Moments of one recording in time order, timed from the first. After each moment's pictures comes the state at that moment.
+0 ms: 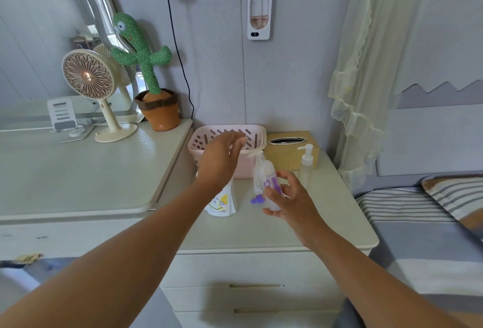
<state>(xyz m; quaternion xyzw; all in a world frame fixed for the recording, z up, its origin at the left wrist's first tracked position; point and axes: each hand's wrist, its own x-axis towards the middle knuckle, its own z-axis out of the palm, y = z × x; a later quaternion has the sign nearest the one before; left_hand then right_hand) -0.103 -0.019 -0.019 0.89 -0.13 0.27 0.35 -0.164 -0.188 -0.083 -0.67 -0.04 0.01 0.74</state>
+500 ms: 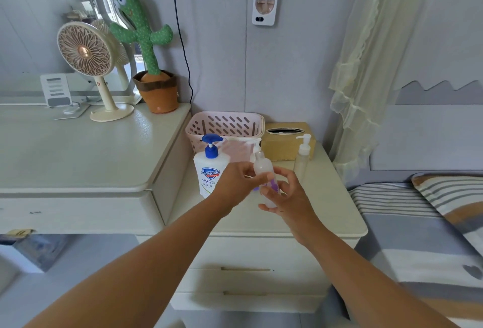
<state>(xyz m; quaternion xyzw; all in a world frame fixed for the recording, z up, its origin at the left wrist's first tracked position) -0.149 -0.050 -0.065 0.83 -0.06 -0.02 0.55 -0.178 -0.189 -0.096 -0.67 -0.02 0.02 0.74</state>
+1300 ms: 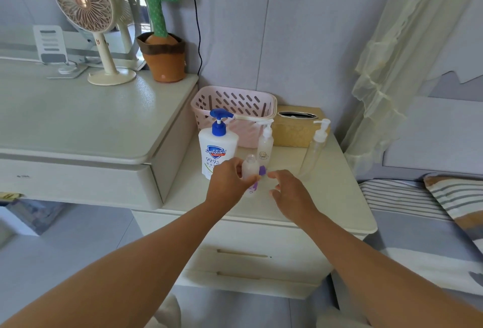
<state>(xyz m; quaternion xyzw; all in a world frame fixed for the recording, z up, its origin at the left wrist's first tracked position) -0.142 -0.030 -0.128 0.89 0.03 0.09 0.44 -0.126 -0.196 -0.162 -0.95 -0.10 -0.01 0.28</state>
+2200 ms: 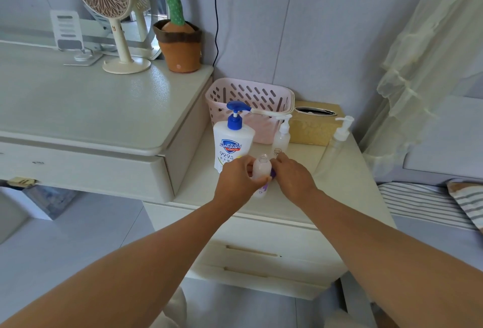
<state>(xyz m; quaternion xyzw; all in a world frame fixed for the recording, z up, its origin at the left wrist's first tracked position) -0.140 -0.019 -0.140 0.89 0.01 0.09 0.45 -0.085 -0.166 -0.152 -0.97 -0.22 -0.05 0.04</state>
